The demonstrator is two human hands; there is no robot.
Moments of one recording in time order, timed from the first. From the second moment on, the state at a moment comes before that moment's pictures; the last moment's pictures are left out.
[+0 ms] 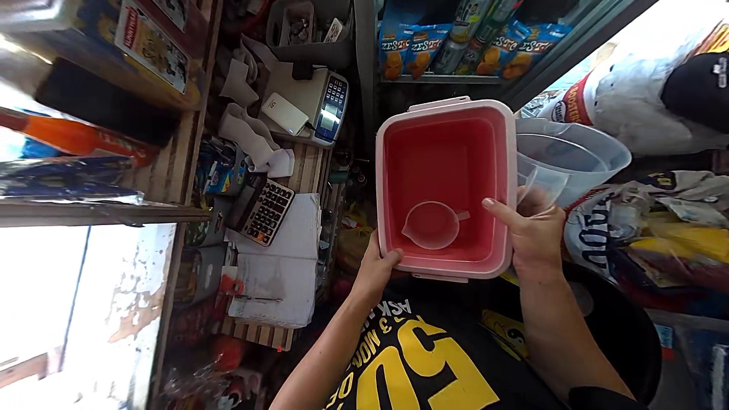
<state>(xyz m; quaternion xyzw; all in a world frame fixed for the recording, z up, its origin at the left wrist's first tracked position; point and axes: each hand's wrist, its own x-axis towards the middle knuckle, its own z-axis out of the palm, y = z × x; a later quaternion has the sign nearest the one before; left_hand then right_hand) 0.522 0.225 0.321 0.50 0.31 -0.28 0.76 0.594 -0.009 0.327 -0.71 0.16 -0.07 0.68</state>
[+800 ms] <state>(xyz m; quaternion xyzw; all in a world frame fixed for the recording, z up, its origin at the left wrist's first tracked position) 0.514 0.213 0.327 0.43 0.33 -0.35 0.76 0.573 -0.024 0.328 -0.65 0.29 -0.07 0.70</state>
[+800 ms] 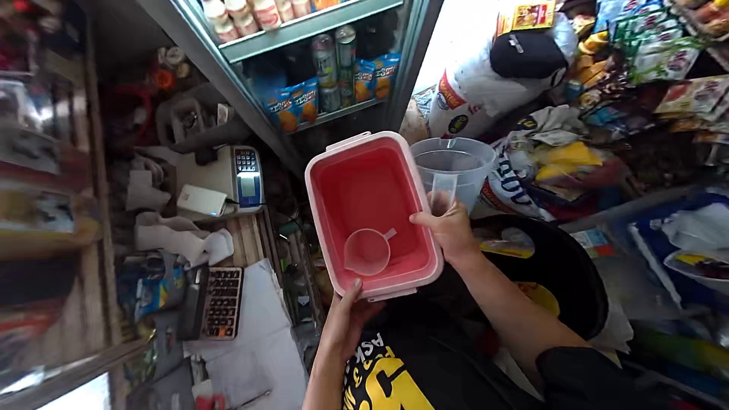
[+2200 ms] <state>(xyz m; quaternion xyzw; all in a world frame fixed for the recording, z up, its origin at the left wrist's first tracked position) 0.567 0.183 0.346 0.95 -0.18 -0.06 0.25 0.596 -0.004 0.313 -0.78 0.27 -0.05 0.56</state>
